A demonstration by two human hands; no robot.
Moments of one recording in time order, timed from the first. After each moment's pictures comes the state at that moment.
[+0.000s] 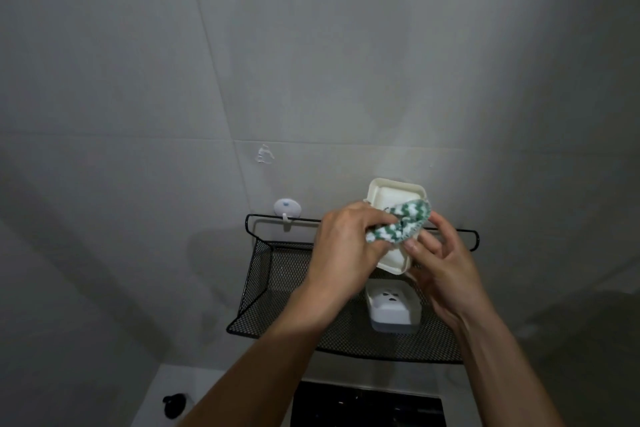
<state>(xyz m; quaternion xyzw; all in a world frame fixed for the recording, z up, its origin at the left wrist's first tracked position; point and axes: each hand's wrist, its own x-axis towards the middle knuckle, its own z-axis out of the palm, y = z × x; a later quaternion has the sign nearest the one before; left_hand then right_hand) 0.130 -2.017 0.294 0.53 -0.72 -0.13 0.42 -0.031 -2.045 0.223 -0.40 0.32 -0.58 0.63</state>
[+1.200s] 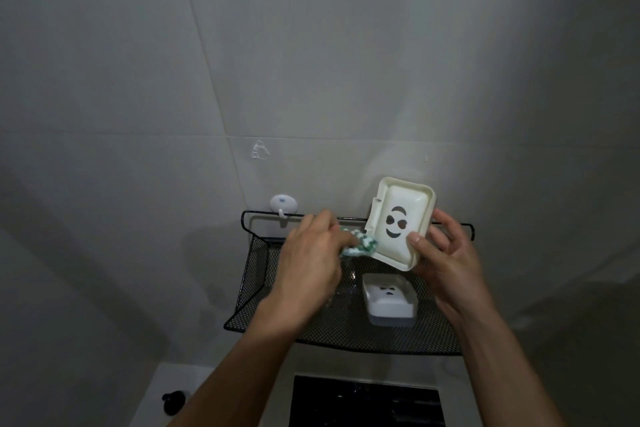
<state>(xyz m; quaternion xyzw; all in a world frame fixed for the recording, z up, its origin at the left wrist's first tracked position) 0.165 -2.016 0.255 0.58 -0.78 0.02 0.25 -0.040 -2.048 0.209 -0.39 0.39 -0.62 0.56</state>
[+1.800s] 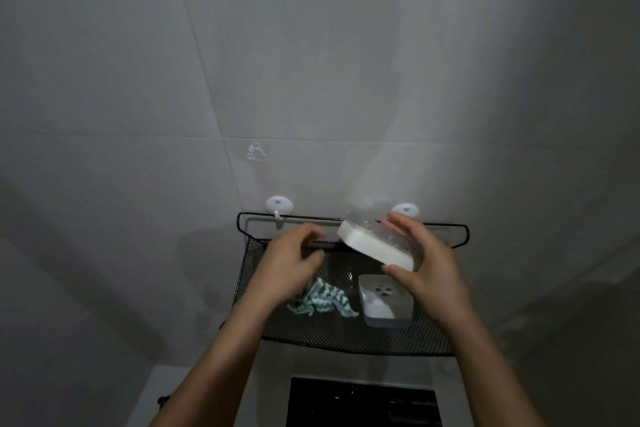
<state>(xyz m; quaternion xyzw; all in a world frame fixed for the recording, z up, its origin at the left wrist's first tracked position) 0.203 -2.036 0.221 0.60 -0.69 -0.24 0.32 -0.040 -2.037 0.214 -0.70 0.49 -0.43 0.27</state>
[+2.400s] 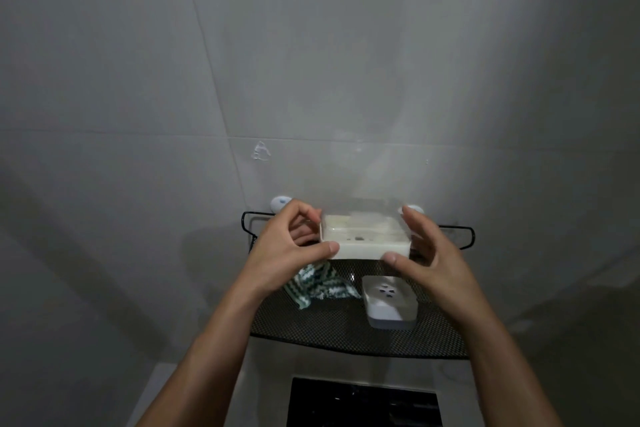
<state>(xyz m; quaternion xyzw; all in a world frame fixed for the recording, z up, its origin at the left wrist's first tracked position) 0.211 -2.030 0.247 0.46 -0.58 -0.44 0.50 -0.041 -2.035 0.225 -0.63 0.44 -0.47 0.44</state>
